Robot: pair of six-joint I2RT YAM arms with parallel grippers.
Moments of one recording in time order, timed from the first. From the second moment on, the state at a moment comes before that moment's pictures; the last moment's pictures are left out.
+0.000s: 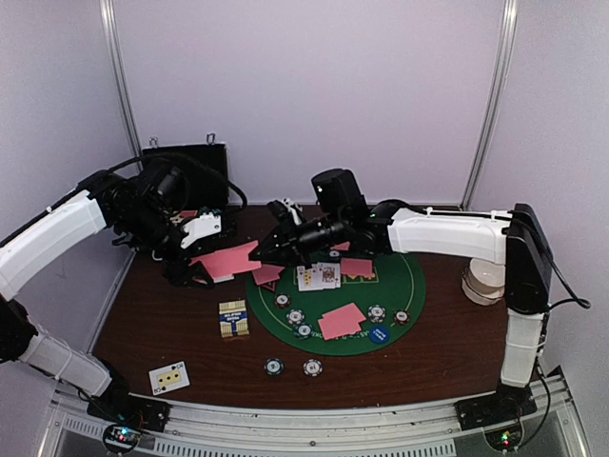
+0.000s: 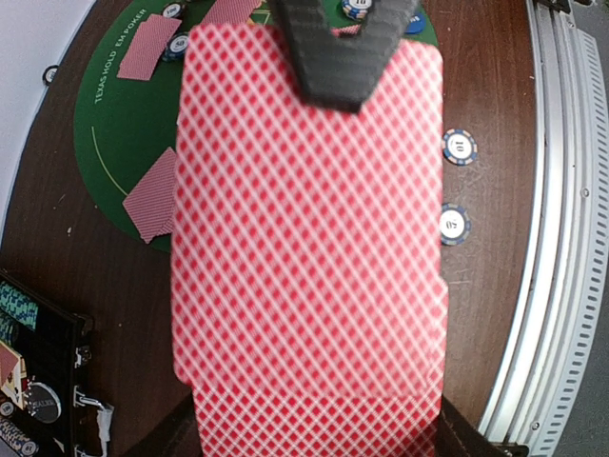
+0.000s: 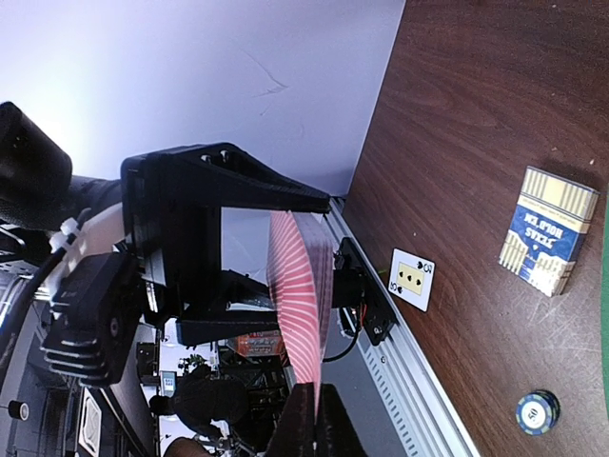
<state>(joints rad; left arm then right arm) -0.56 1.35 1.35 -1.12 0.32 0.70 0.89 1.96 1.60 -0.04 -0.79 1.08</state>
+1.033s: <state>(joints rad) -0.56 1.35 1.35 -1.12 0.31 0.70 0.37 1.75 1.29 -0.25 -0.82 0.84</state>
